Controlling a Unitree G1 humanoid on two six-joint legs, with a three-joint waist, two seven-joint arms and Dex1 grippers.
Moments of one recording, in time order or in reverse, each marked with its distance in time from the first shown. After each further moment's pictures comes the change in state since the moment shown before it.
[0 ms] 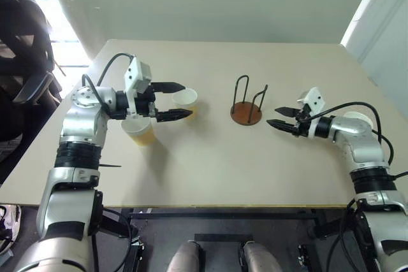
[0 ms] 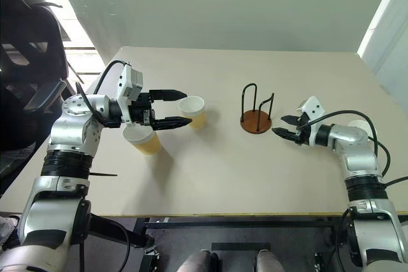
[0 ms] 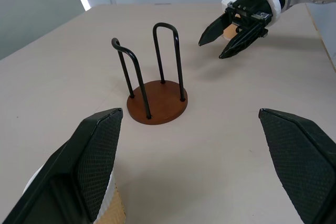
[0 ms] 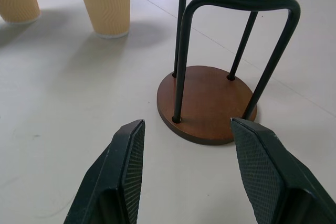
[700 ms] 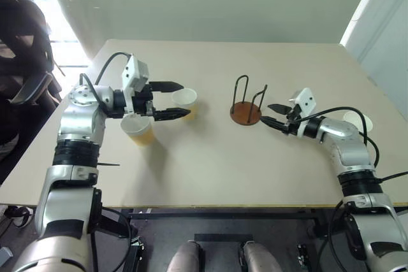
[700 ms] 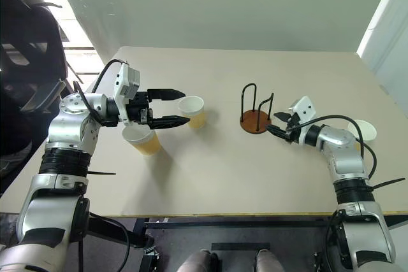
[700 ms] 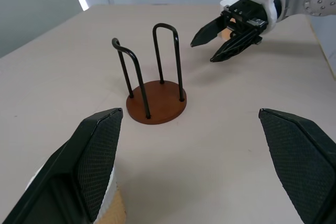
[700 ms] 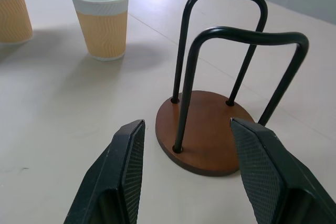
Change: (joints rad) left arm -0.018 0.009 0.003 0.035 -0.002 -0.002 -0.029; right arm 0.017 0.089 0.002 -0.025 -0.024 -0.086 -0.087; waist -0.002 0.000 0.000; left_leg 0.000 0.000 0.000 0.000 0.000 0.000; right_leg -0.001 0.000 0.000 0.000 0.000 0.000
